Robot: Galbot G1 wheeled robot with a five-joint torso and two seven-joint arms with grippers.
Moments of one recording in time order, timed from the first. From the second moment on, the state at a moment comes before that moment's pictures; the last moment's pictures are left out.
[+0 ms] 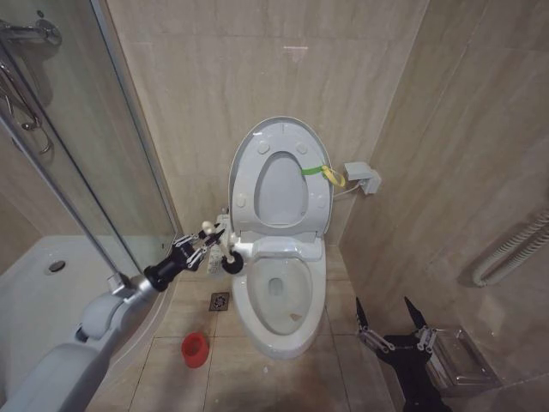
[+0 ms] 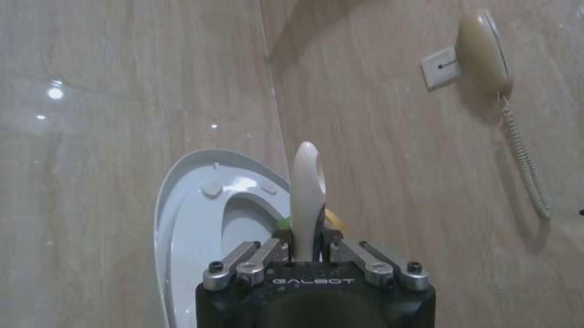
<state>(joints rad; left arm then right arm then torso) 0.95 -0.92 -0.35 -1.72 -0.68 -0.35 0.70 -2.00 1.55 0.62 2.38 0.06 0.29 0.01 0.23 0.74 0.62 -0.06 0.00</state>
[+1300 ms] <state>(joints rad) 0.92 -1.21 -0.06 -1.52 -0.59 -0.35 0.48 -2.00 1.55 0.62 2.38 0.06 0.29 0.01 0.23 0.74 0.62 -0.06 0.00</state>
